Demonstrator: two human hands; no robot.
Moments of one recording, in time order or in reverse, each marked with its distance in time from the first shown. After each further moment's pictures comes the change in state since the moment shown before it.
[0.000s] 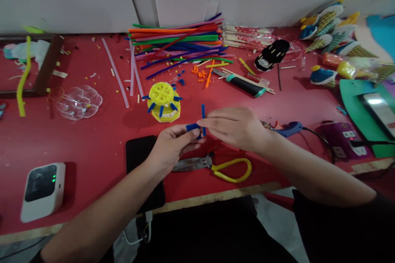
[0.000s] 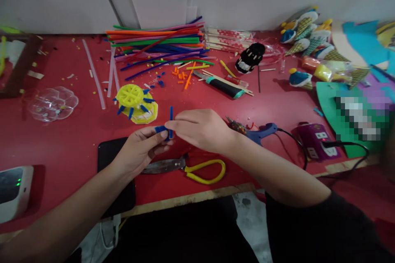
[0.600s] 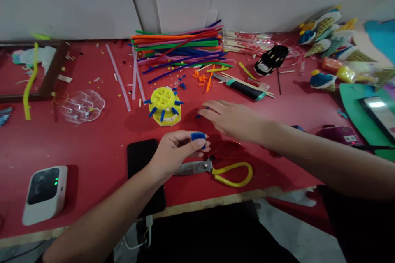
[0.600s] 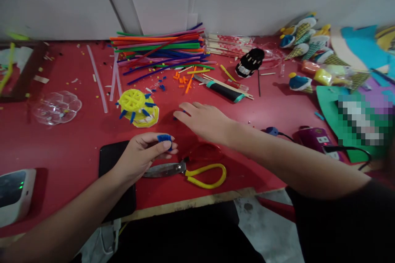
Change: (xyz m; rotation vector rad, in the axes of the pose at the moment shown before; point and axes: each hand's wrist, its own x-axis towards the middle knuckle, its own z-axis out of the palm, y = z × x) left_hand -0.007 0.001 0.003 0.068 -0.095 0.059; right_hand 0.014 0.021 -0.001 -0.241 -0.561 0.120
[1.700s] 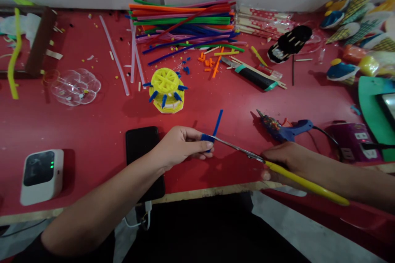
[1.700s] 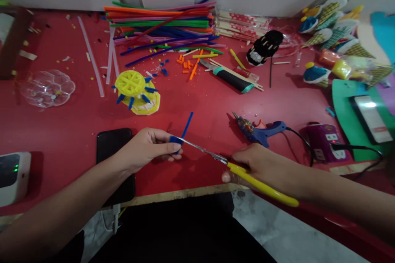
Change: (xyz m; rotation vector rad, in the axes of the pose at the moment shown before) left_hand 0.002 0.002 0.000 0.214 -0.137 -0.300; right_hand -0.129 -0.016 -0.003 1.001 -0.436 0.343
